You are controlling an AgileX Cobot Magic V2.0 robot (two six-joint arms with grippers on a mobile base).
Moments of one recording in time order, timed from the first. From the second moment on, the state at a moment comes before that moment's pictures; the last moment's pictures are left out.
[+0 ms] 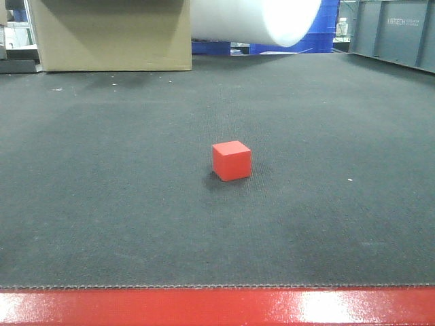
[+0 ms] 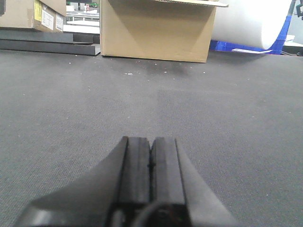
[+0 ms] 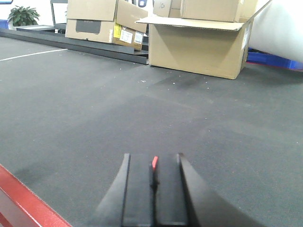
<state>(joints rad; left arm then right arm) -0.04 -0.01 0.03 0.00 0.01 -0.04 0.52 0.13 -0.43 0.25 0.39 -0.18</state>
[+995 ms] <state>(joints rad) -0.04 -0.01 0.03 0.00 0.01 -0.04 -0.06 0.02 -0.08 0.09 0.10 -0.03</state>
